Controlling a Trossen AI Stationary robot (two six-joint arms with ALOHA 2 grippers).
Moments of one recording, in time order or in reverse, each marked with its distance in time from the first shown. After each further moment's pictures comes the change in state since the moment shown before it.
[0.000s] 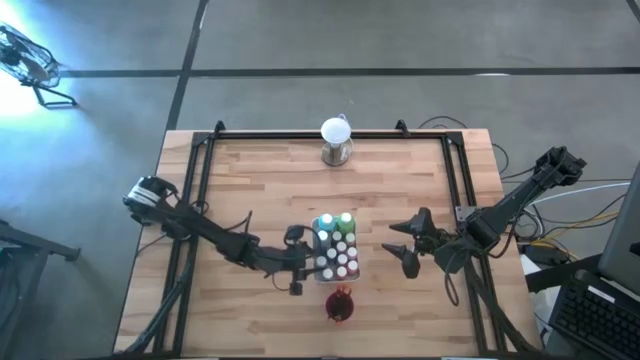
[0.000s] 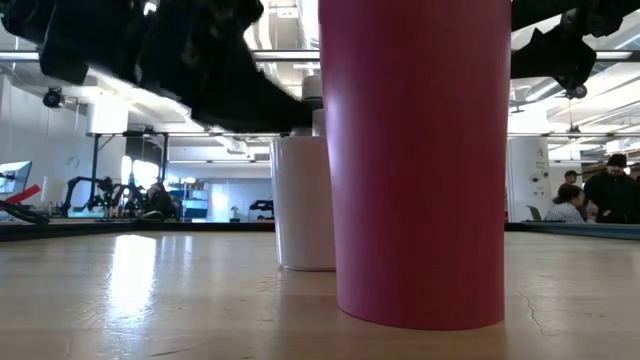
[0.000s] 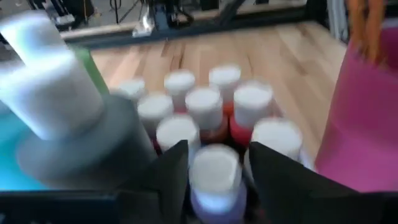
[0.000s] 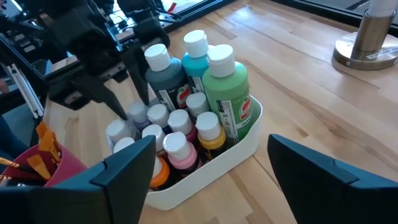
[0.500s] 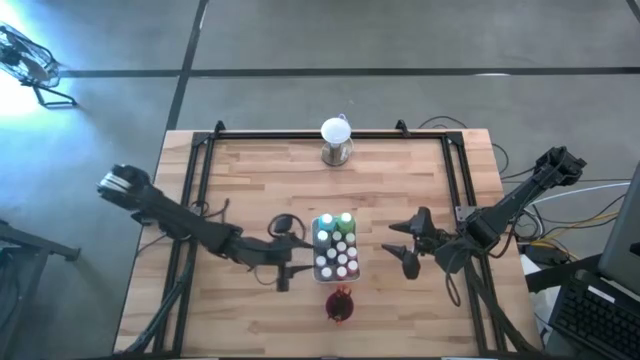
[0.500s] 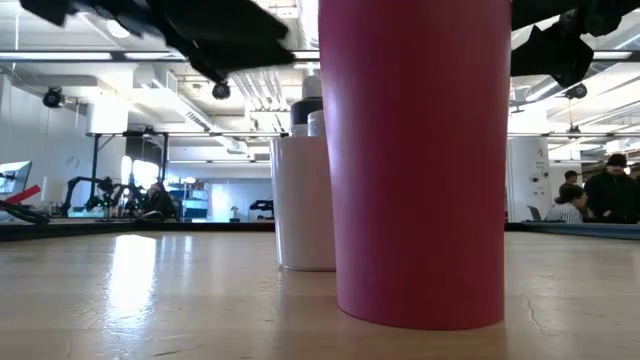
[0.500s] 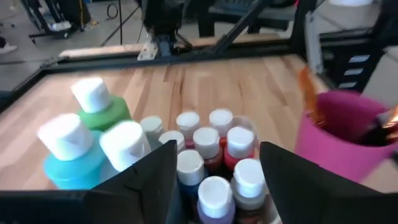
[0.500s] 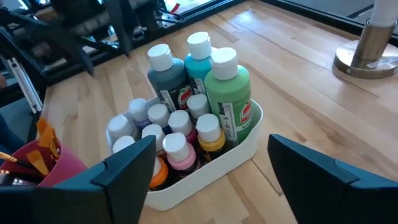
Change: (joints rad) left arm -0.022 -0.252 0.005 -0.215 0.006 -0.032; right arm 0.000 0.000 0.000 0.011 0.000 -0.047
